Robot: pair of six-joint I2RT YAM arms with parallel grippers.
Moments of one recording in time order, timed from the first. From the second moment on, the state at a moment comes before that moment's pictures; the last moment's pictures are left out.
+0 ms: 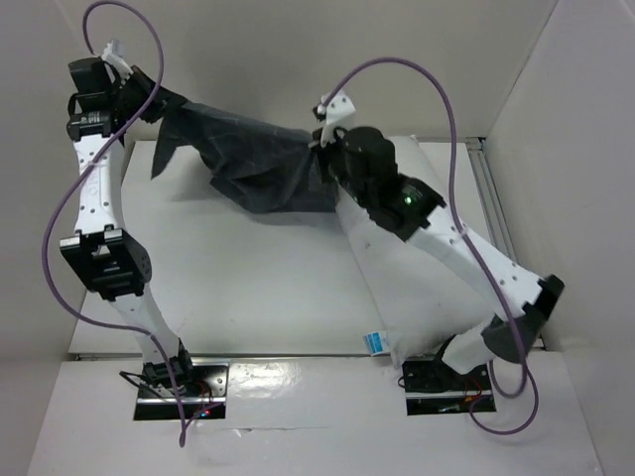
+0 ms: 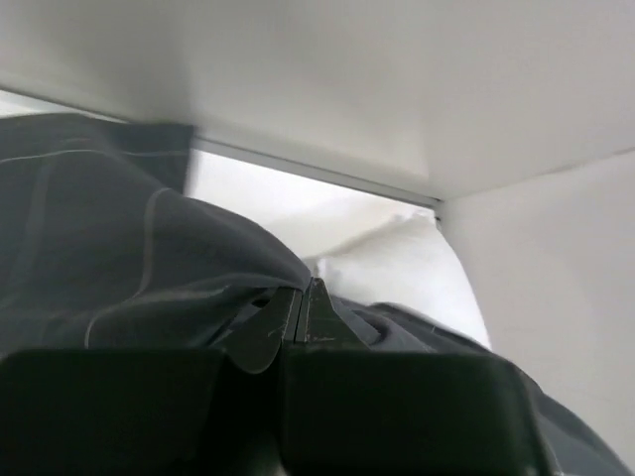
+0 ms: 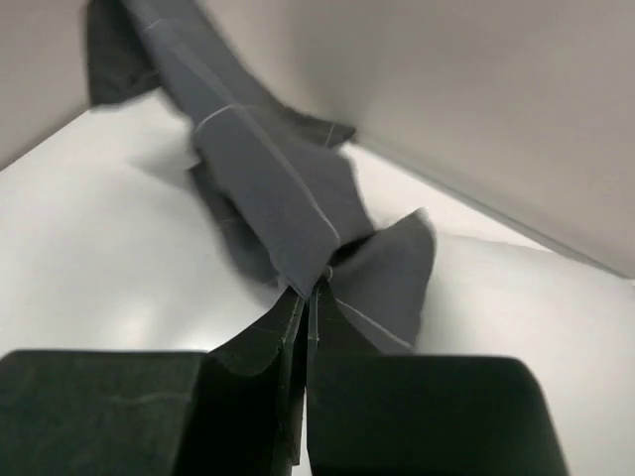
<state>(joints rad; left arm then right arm) 0.26 1.96 2.16 -0.54 0.60 -0.61 0.79 1.53 1.71 -0.37 0.36 -0.01</state>
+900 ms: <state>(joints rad) 0.25 1.59 1.60 -0.71 0.22 -0.42 0.95 1.46 1.22 -0.42 0.24 0.21</state>
